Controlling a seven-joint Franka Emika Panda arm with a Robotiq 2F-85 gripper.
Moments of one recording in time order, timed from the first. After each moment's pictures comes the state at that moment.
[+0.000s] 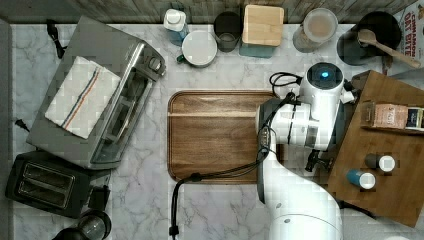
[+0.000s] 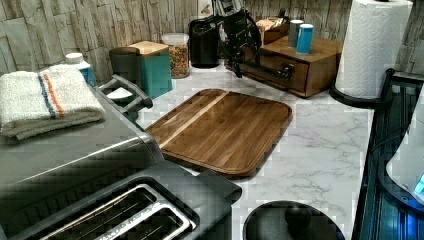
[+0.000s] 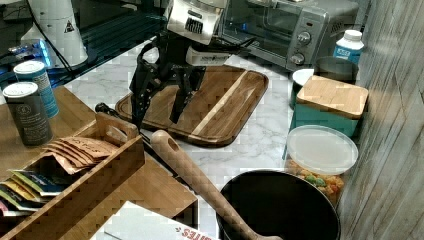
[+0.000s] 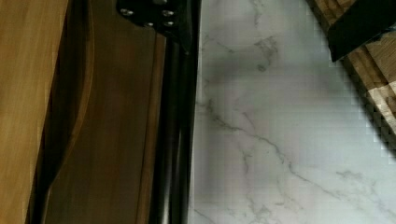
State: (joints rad) arm -0.19 0.43 -0.16 -1.90 -0.26 0.55 -0.62
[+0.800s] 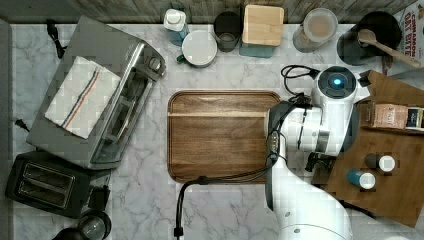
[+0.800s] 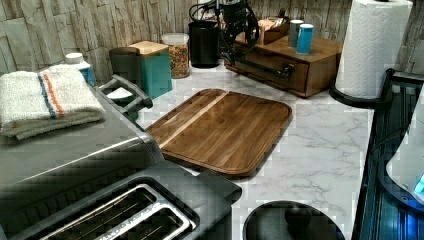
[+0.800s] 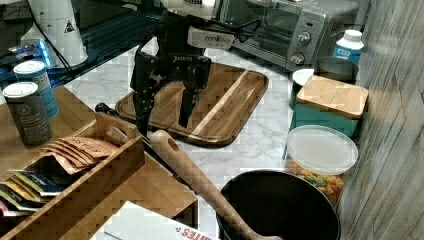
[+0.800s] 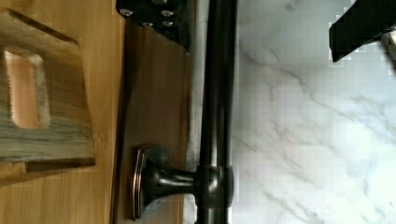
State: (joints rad) arm -0.23 0.40 -0.17 -1.91 -0.28 0.72 -0.62
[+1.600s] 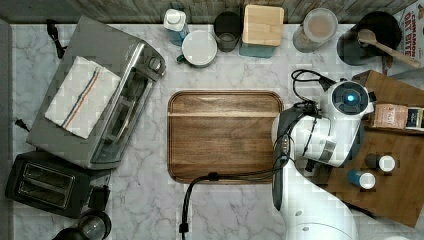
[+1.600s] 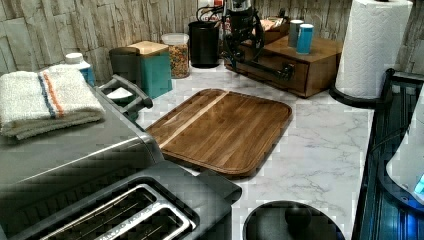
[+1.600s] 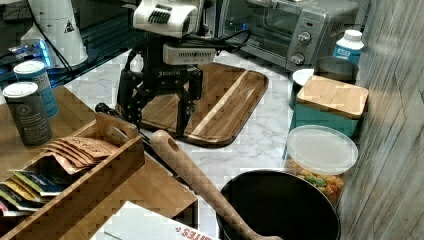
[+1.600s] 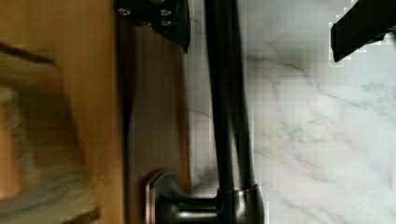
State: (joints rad) arm -0.26 0.41 -0.19 -1.98 -0.17 0.83 -0.59
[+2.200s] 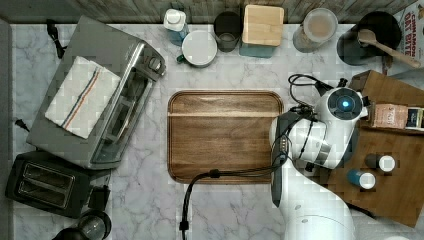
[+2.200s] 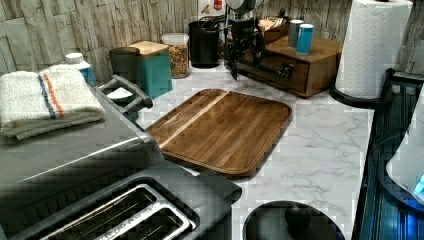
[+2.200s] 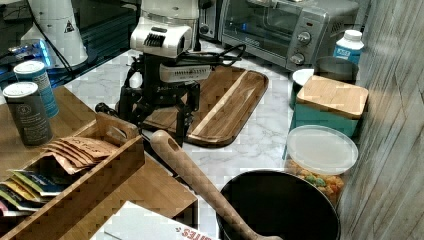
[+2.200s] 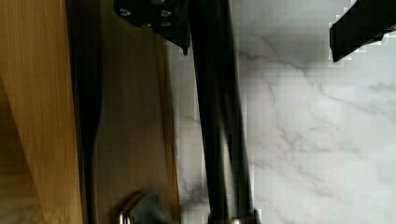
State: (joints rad) arm -0.26 0.44 -0.19 -2.01 -0.16 0.88 -0.59
